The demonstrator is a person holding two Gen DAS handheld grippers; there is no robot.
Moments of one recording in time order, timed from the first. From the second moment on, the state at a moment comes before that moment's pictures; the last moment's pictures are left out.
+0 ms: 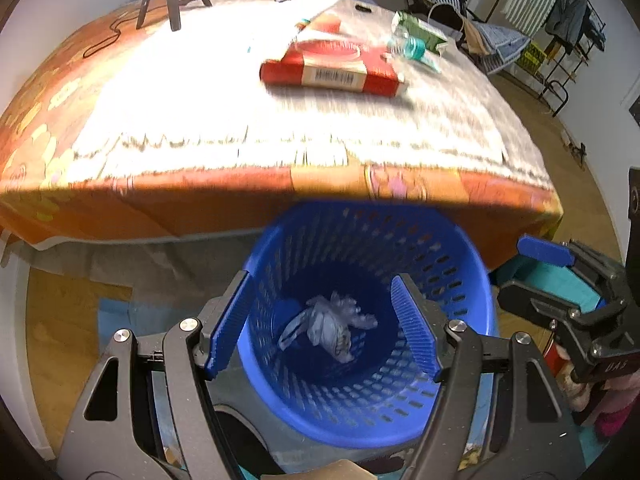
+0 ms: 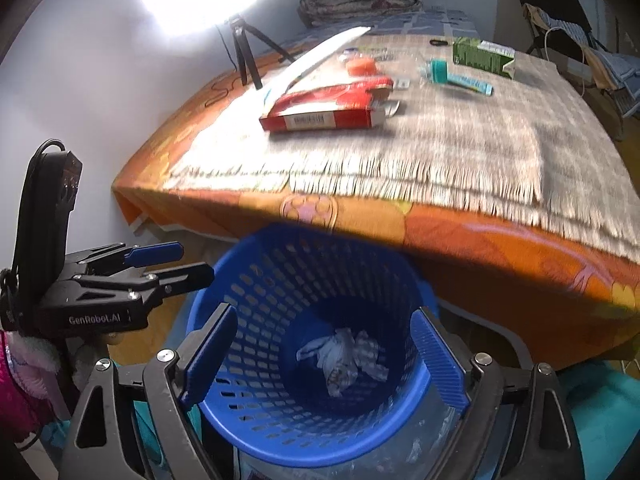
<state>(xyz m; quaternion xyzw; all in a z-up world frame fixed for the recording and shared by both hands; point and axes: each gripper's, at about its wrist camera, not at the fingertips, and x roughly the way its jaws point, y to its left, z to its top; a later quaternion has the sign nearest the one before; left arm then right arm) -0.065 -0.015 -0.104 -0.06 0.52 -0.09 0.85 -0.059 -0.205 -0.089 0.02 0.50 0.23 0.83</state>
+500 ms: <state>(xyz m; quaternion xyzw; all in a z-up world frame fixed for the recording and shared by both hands) 0.020 -0.004 -0.052 -0.05 0.45 -0.08 0.89 0.006 -0.226 -0.041 0.04 0.45 0.21 0.87</state>
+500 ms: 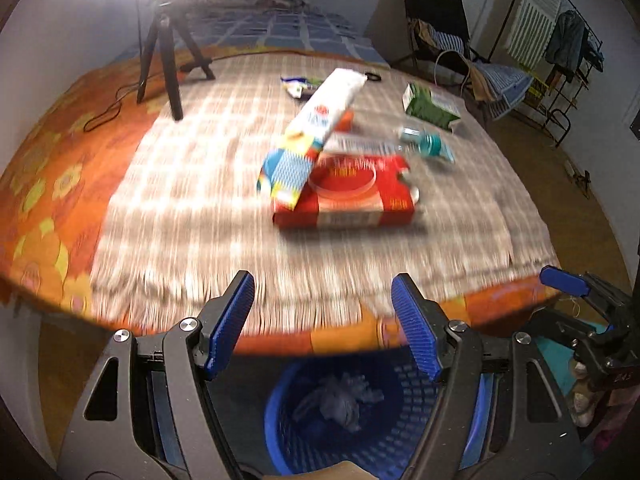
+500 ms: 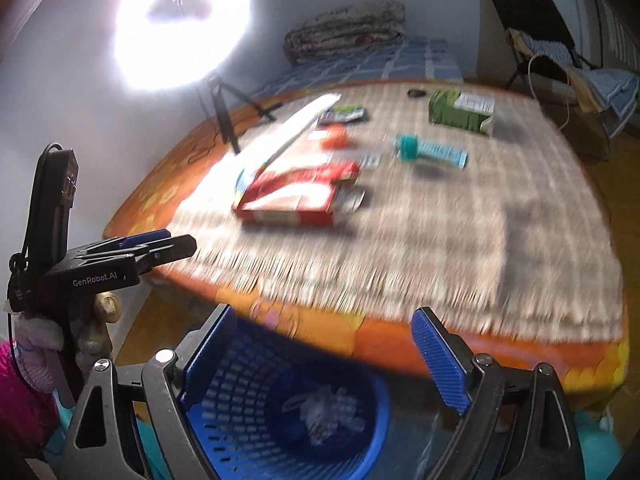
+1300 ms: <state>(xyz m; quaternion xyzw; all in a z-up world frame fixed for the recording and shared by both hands) 0.130 -0.004 -0.068 -0.08 0.46 -0.07 0.88 0.177 -0.277 -0.053 0.20 0.46 0.17 0.85</state>
